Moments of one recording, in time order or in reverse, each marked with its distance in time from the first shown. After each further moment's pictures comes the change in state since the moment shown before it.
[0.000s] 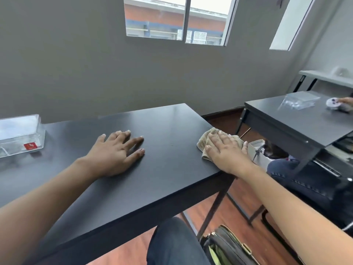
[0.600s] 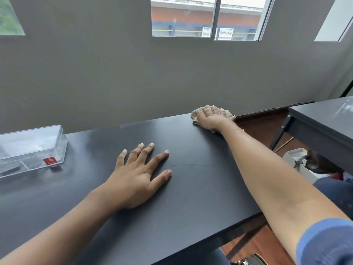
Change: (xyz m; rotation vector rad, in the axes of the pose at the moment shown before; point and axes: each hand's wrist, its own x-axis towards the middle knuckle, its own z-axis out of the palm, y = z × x) left_hand 0.002 0.000 0.012 -0.141 -0.018 -0.044; right_hand 0.205 -0.141 -0.018 0.056 -0.116 -0.024
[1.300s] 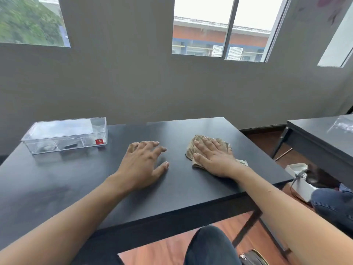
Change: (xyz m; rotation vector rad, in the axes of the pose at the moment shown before) left_hand -0.070 -0.029 -0.011 0.044 0.334 0.031; right_hand -0.191 0.001 0.058 -0.142 -0.042 -0.354
